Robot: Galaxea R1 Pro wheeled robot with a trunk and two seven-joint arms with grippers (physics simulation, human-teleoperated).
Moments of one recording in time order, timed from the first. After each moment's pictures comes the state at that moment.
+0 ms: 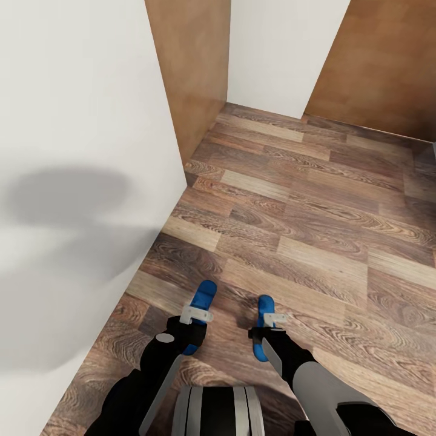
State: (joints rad) left arm -0.36 -0.09 -0.40 -1.39 0.09 0.75 0.20; right arm -0.77 0.15 -0.02 -0.29 -0.01 0.24 -0.20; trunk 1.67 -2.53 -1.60
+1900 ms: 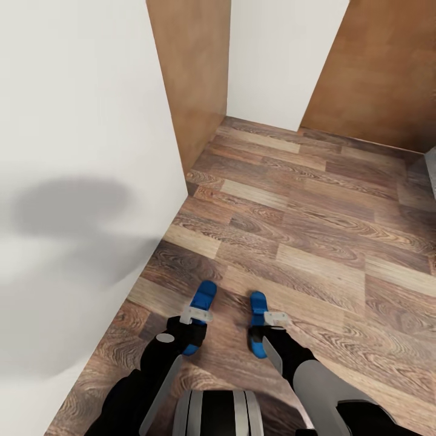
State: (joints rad) left arm -0.36 -0.09 -0.40 -1.39 0.09 0.75 0.19; right arm -0.78 0.15 -0.02 -0.29 0.00 0.23 -0.20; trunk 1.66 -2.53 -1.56
